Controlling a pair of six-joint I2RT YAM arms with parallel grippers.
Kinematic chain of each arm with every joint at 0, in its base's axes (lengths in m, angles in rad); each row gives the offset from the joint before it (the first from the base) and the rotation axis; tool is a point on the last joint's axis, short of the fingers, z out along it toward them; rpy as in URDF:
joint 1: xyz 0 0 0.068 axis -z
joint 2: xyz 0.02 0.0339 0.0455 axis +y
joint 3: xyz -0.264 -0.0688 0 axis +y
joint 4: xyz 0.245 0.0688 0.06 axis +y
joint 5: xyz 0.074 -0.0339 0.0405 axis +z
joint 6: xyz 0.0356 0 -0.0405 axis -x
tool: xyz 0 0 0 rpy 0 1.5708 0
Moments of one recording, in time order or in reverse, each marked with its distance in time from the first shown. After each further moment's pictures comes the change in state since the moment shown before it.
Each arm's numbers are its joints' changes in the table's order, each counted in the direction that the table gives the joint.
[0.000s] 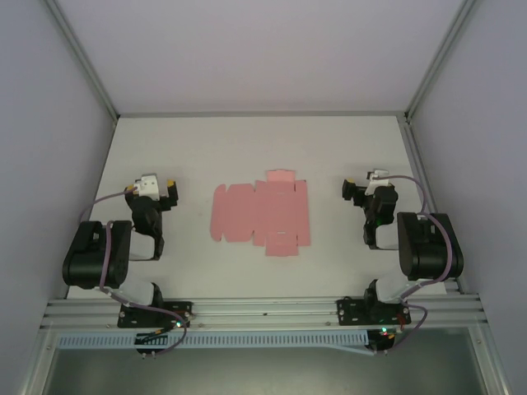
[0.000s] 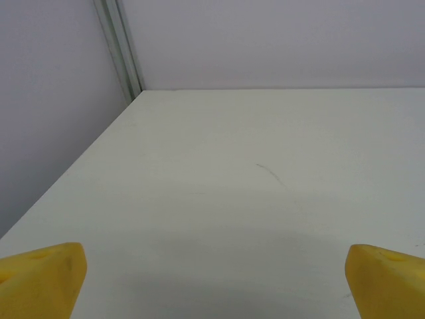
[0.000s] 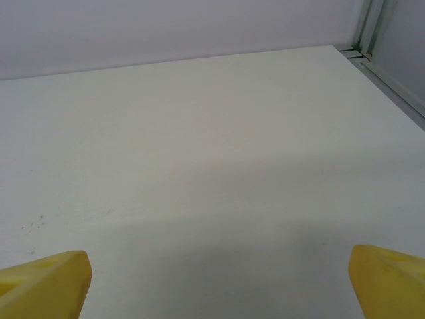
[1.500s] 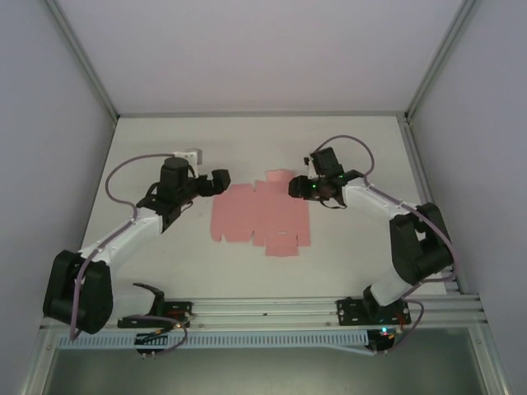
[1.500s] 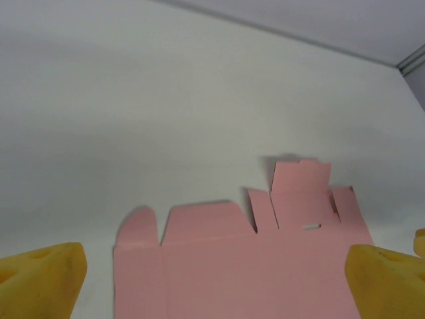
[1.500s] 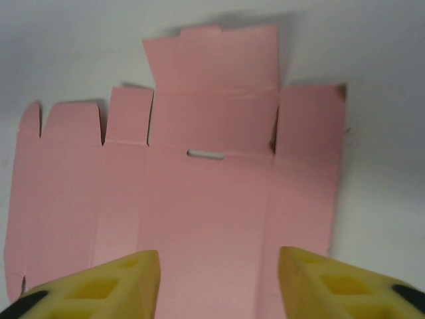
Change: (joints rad) left arm 0.359 -0.256 -0.509 1.134 -0.336 0.493; right arm -0.479 0.028 -0.690 1.316 0.219 -0.410
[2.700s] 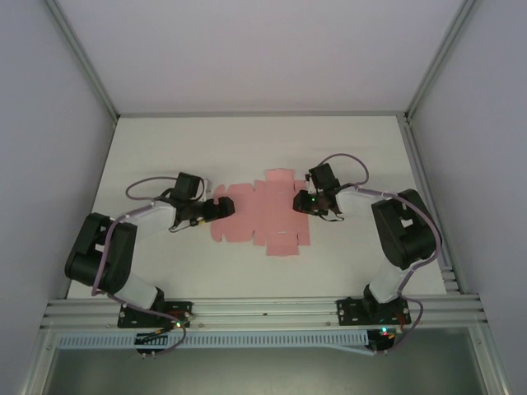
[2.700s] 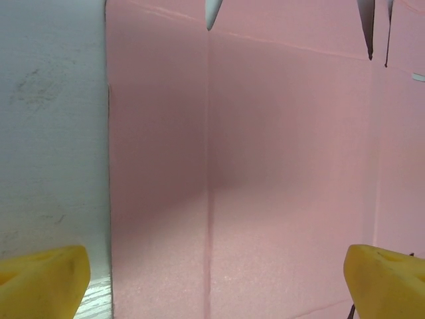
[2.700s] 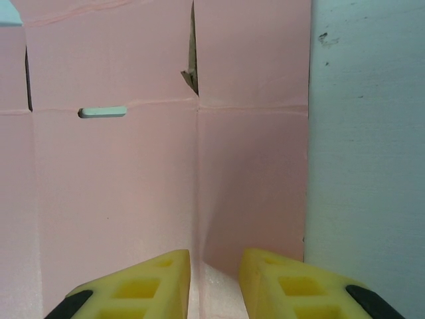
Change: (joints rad) left arm -0.014 0.254 0.041 0.156 -0.235 0.095; right arm 0.028 0.128 0.150 -0.188 0.013 -0.050
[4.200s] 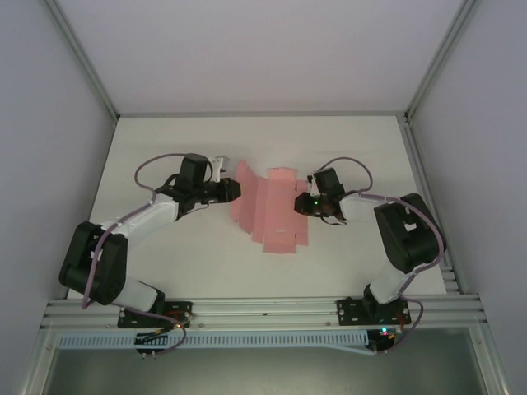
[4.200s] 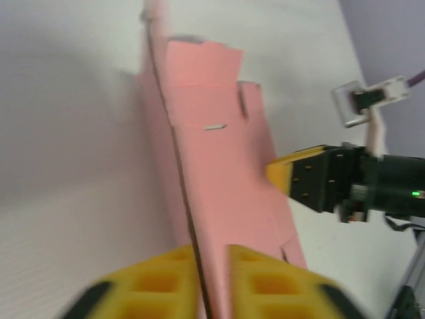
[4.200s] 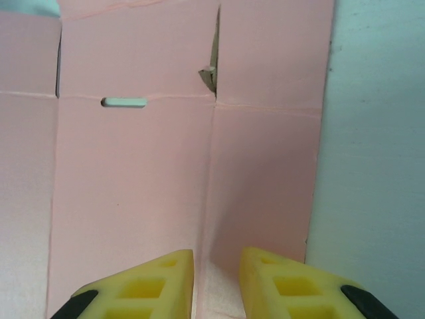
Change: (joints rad) left arm 0.088 -0.072 -0.158 -0.057 -0.097 -0.054; right arm 0.011 -0.048 0.094 -0.123 0.027 0.022
